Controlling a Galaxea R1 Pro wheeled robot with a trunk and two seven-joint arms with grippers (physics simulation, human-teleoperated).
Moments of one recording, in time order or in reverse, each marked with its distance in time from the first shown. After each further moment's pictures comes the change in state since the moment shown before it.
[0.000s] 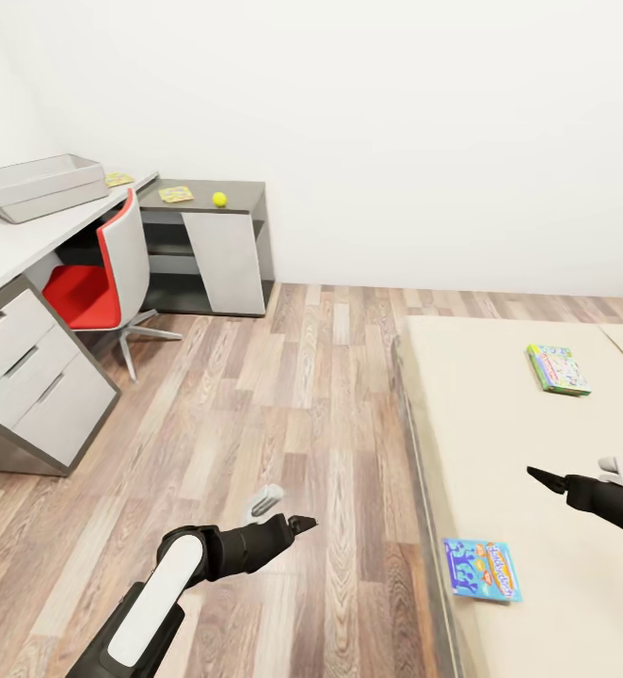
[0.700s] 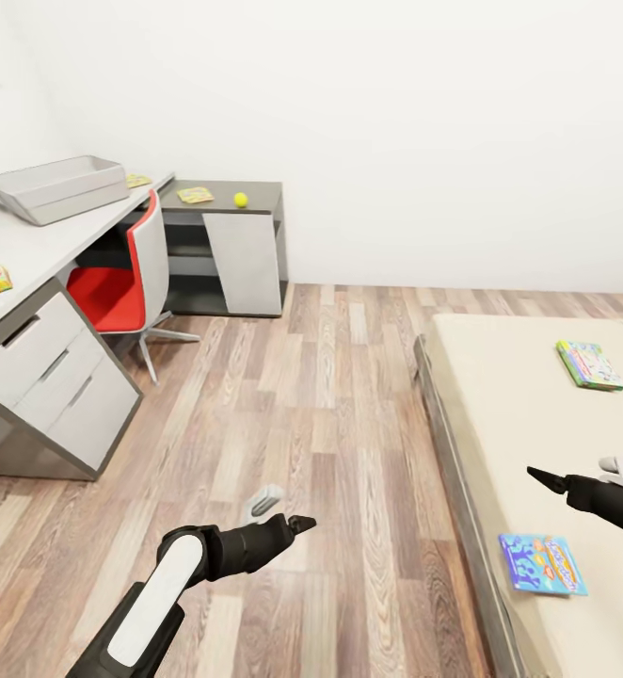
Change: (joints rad) left arm 0.000 0.000 0.000 0.000 0.000 0.000 0.000; right arm 0.002 0.001 -0.001 -0.006 -0.001 0.006 0.000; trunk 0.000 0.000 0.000
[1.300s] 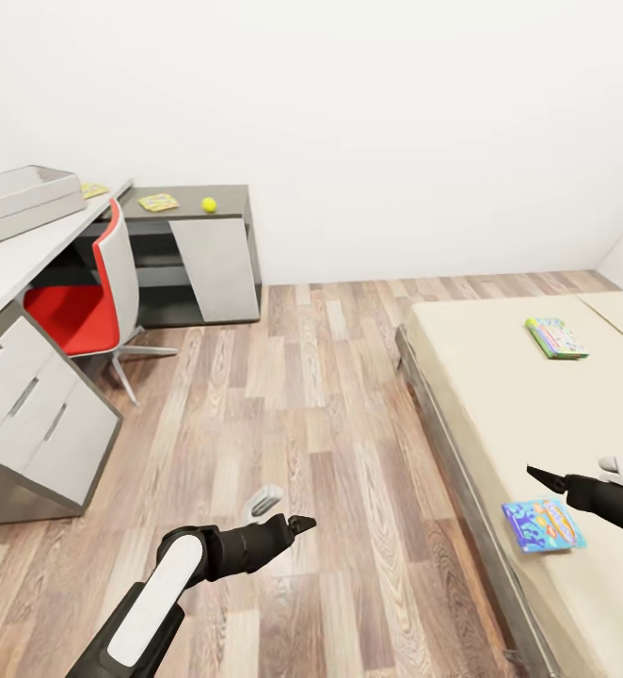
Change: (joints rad) left arm 0.000 0.001 -0.001 0.000 0.000 0.000 -0.001; right arm 0.000 0.001 0.001 -0.004 0.000 0.001 0.000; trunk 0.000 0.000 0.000
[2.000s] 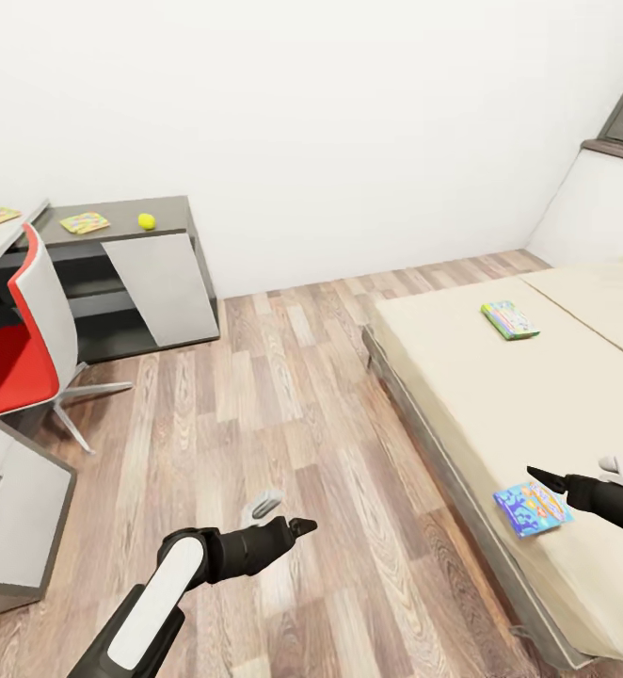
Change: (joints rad) left arm 0.005 0.001 -0.006 0.000 -0.001 0.000 -0.002; right arm 0.000 0.000 0.000 -0.001 0.000 0.000 0.000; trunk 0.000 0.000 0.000
